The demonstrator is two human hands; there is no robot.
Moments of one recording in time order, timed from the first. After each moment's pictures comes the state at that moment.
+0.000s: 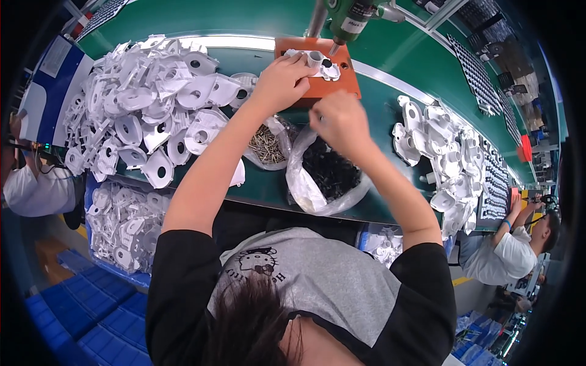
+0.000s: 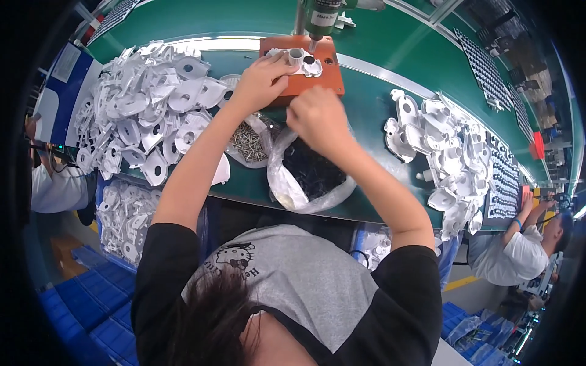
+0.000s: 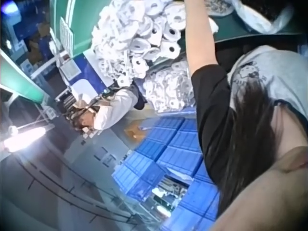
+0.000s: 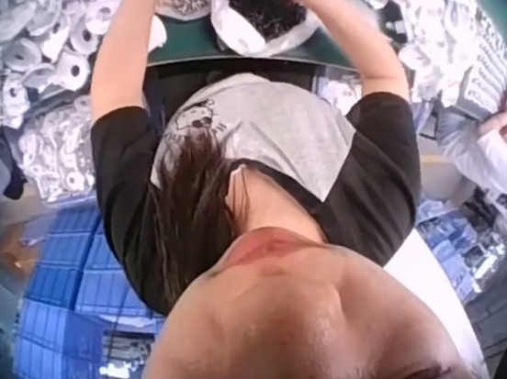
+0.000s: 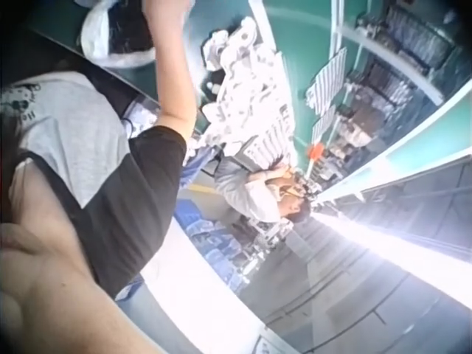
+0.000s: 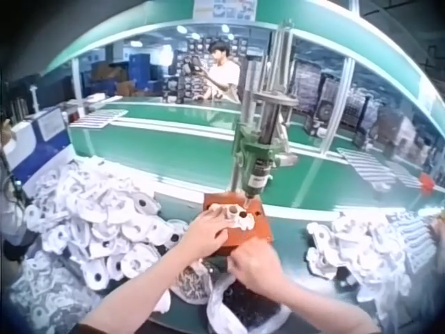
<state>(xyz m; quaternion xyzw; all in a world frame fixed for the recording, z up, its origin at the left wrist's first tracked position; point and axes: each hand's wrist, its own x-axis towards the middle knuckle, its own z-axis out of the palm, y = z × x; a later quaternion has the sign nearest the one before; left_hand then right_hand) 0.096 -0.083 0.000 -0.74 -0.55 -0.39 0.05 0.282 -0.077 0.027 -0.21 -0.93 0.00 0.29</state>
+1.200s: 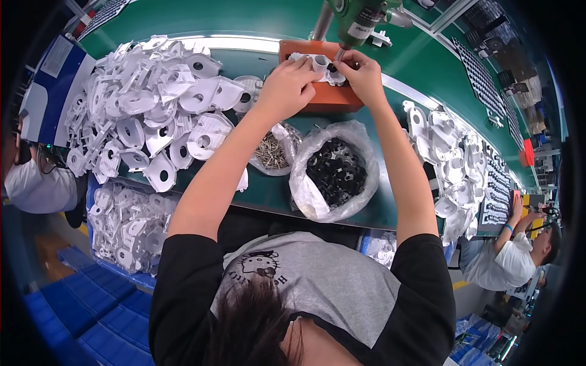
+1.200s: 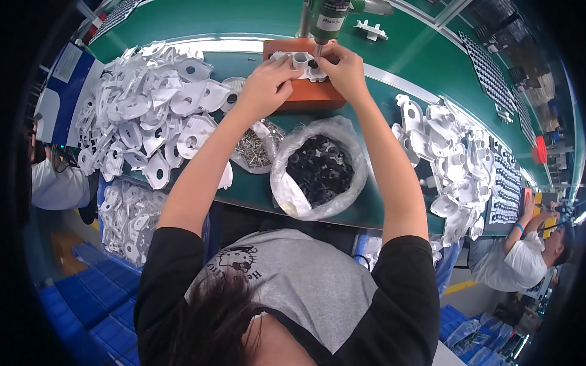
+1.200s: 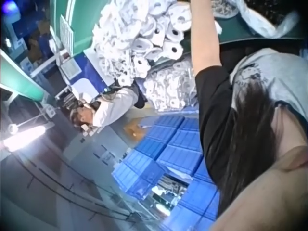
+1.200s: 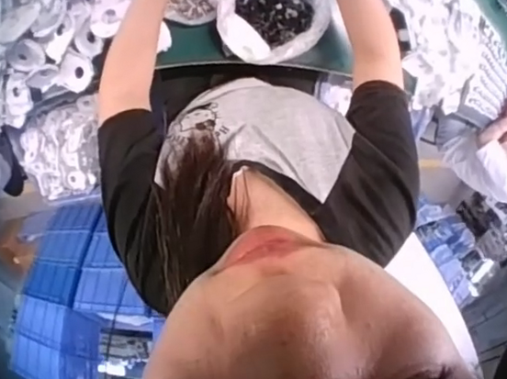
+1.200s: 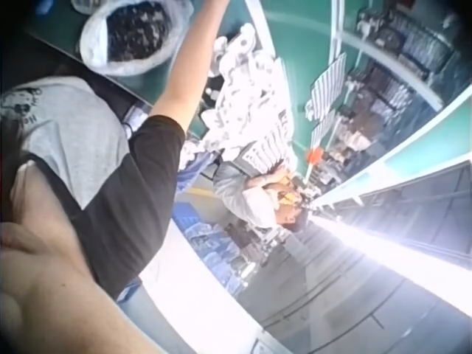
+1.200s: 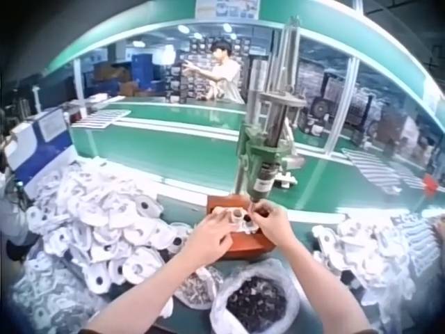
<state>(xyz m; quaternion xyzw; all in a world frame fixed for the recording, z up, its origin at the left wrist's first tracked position) 0.102 -0.085 0.003 -0.73 -0.54 -0.42 0.04 0.262 0.026 0.023 -0.33 -0.75 0.42 0.40</state>
